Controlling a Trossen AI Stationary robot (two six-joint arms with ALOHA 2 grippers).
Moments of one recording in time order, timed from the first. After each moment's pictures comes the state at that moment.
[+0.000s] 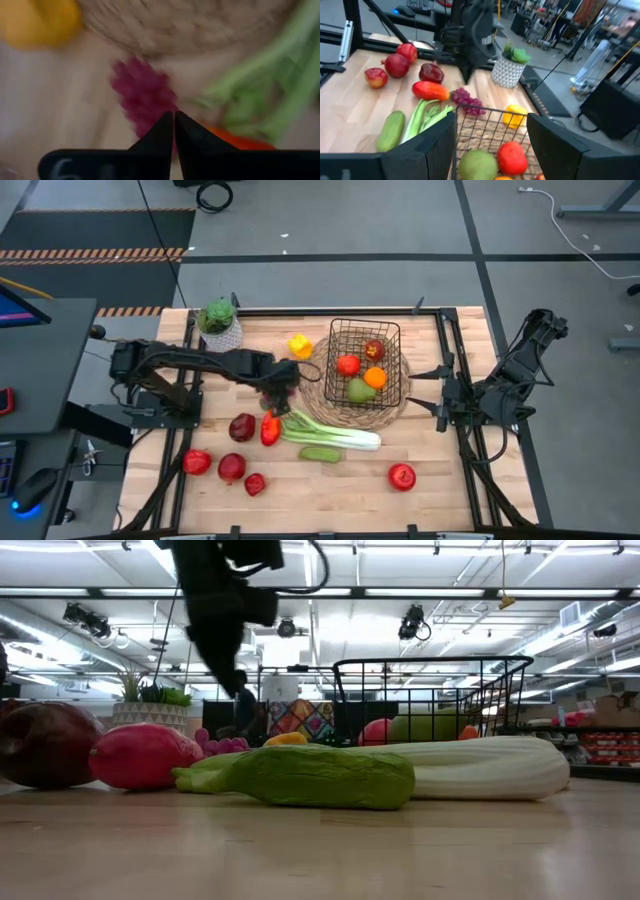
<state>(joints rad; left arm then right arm) 0.02 1.56 1.15 -0.84 -0.17 -0.25 0.79 0.73 0.81 -0.56 0.99 0.13</state>
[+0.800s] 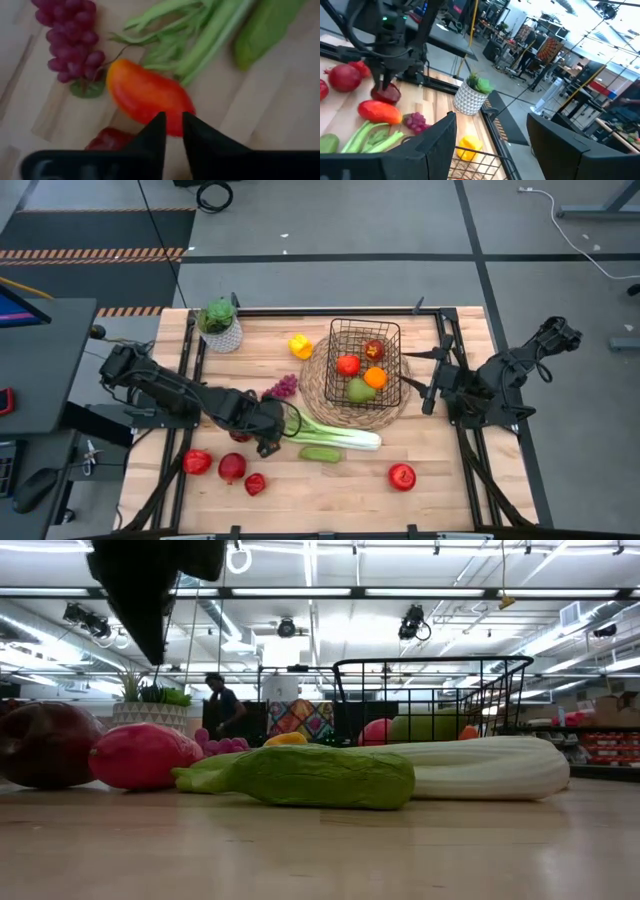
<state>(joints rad) -0.36 1.52 1.17 -0.96 -0.21 -0.82 0.54 0.73 0.81 -0.21 0.89 -0.39</state>
